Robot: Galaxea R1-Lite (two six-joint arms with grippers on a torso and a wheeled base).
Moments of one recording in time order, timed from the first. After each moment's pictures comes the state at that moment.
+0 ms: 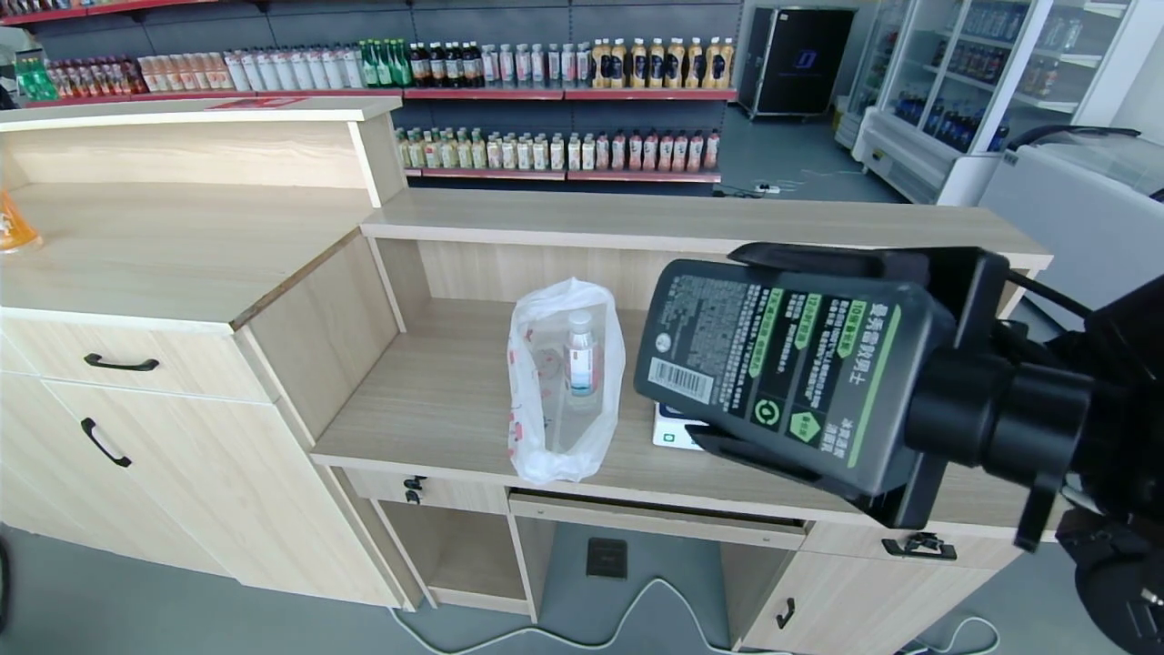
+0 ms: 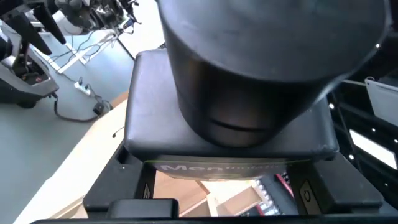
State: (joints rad) left arm 0.00 0.00 0.00 0.00 0.04 -0.02; right arm 0.64 1.65 -0.65 -1.57 1.01 -0.78
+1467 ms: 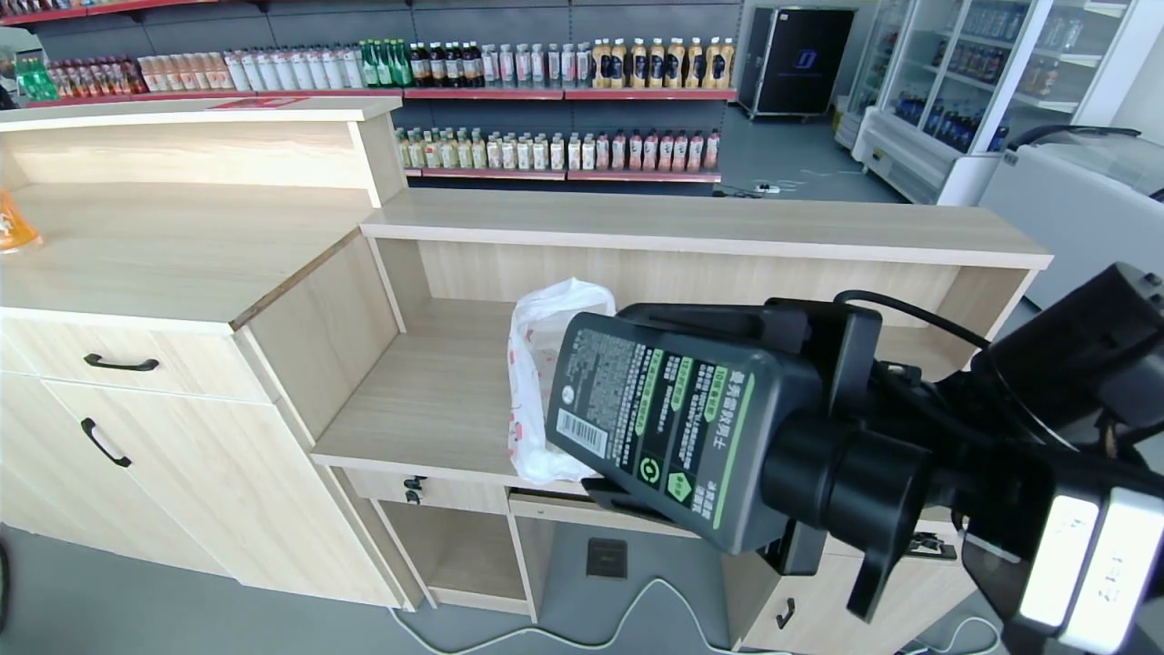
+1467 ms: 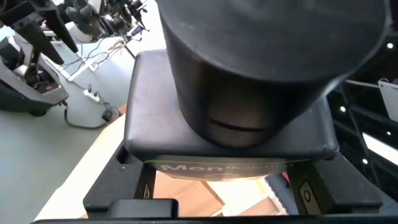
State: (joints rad) left arm 0.00 0.00 0.00 0.00 0.04 -0.02; right arm 0.75 1.74 -0.68 -1.57 0.92 -0.84
